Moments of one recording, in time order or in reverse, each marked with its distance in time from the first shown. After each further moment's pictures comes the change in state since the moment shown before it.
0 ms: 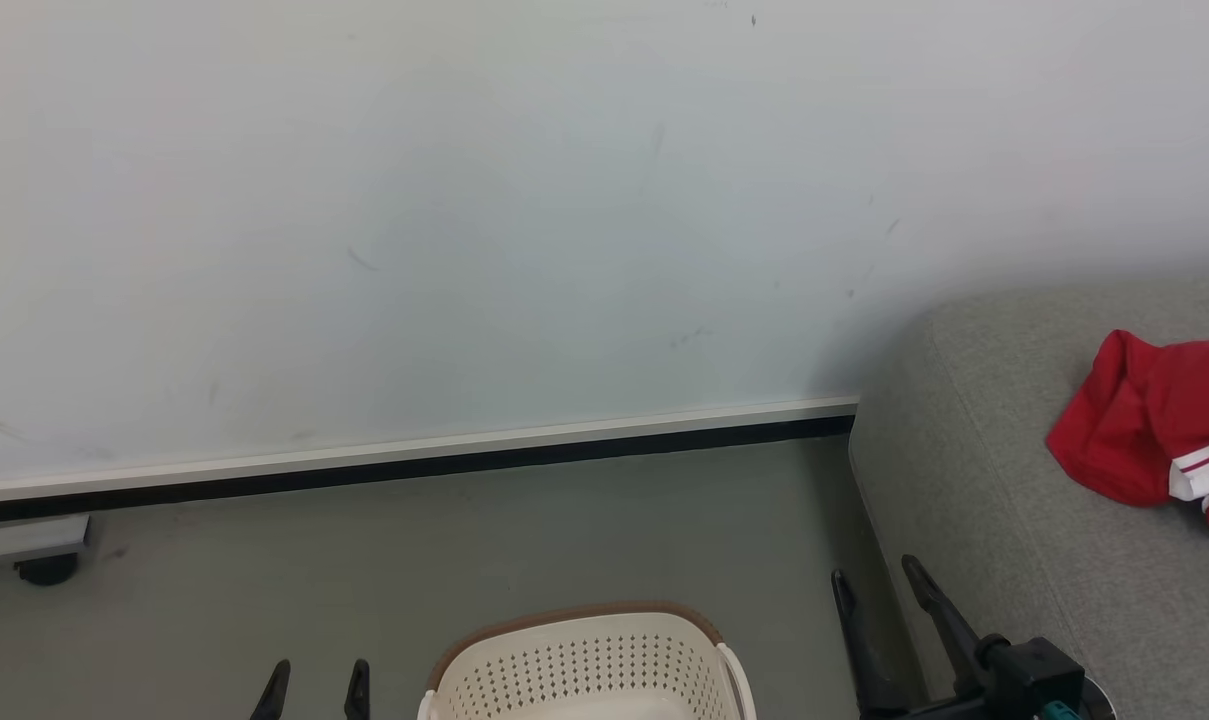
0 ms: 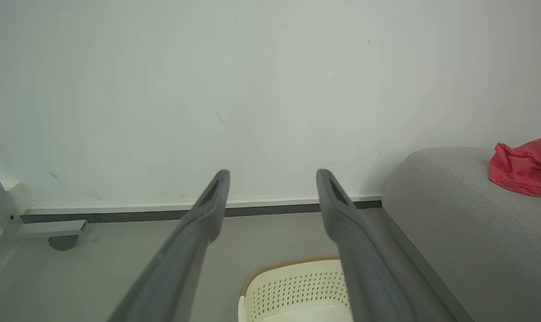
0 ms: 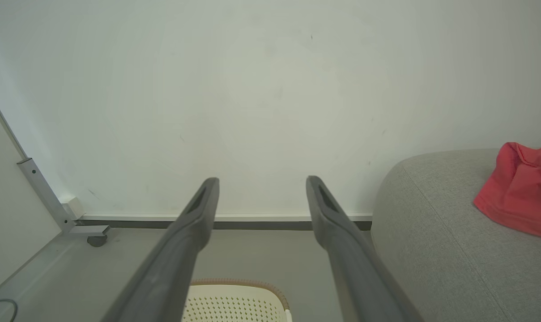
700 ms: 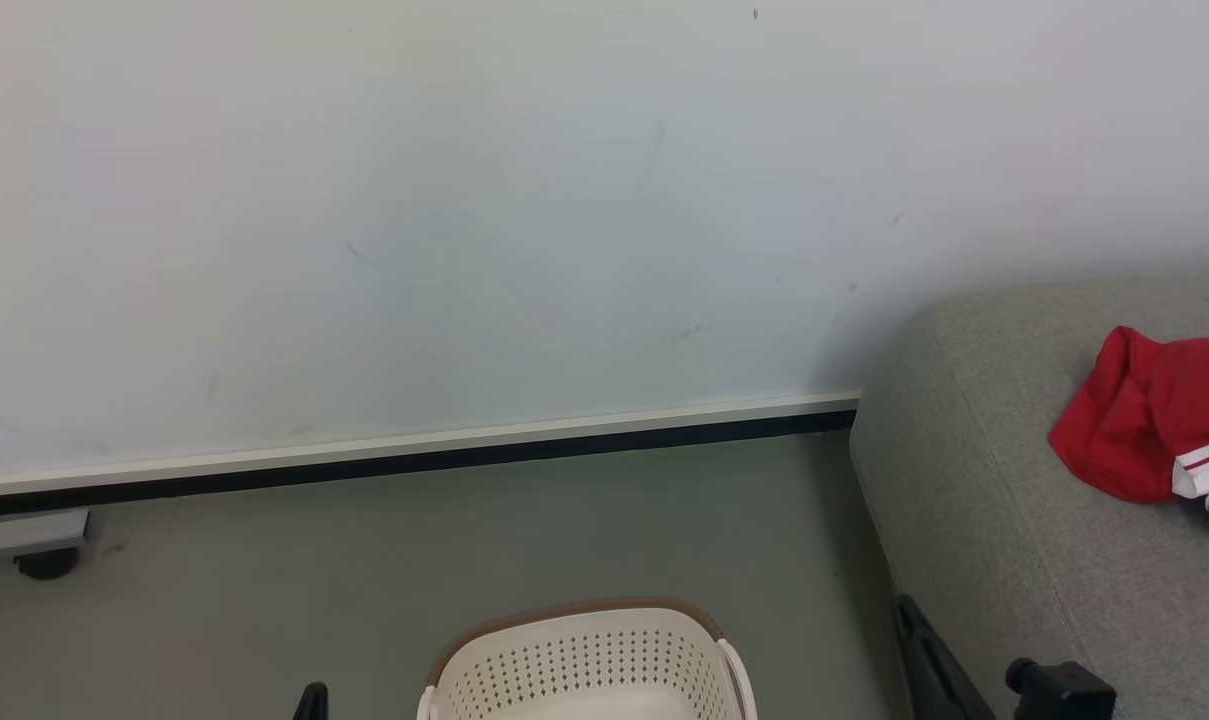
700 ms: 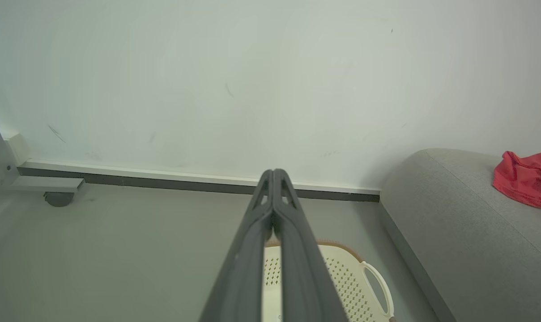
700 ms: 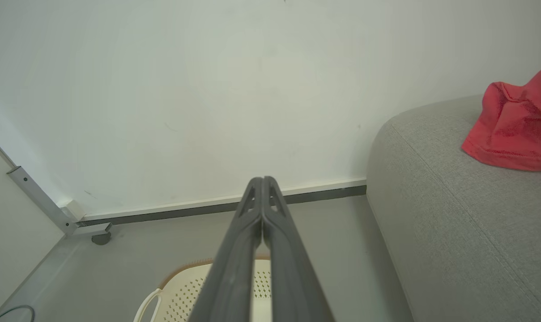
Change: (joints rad) left arm 0.005 -0.022 0.017 0.050 -0.063 -0.002 0.015; right arm 0.037 0.003 -0.024 0.031 0.074 0.000 0.019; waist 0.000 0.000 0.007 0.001
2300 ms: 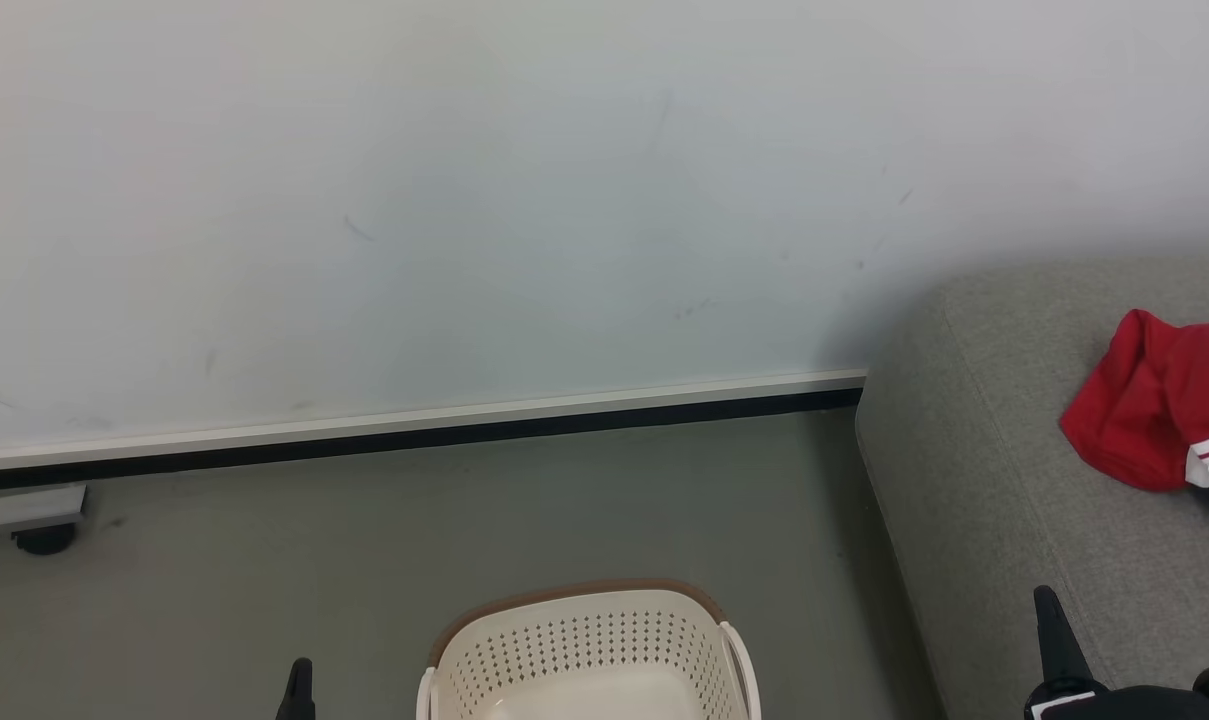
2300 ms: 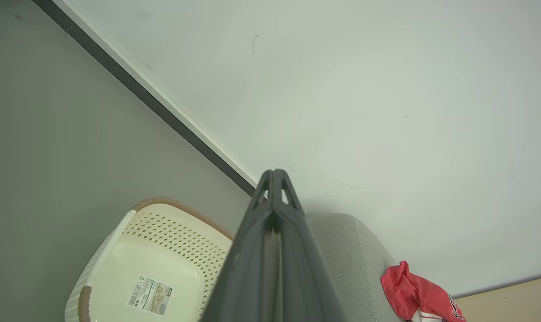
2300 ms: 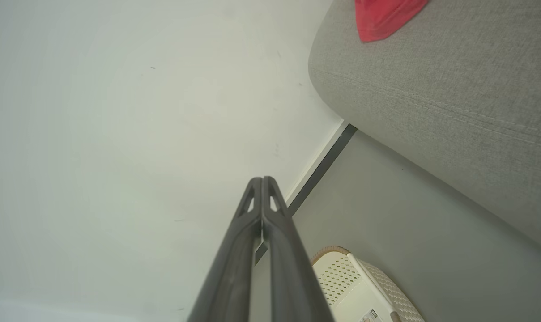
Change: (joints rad) left arm -0.113 -0.017 0.004 0.121 -0.758 -0.091 0.116; right arm -0.028 -0.006 -0.249 0.007 0.790 0.000 0.211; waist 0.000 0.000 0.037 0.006
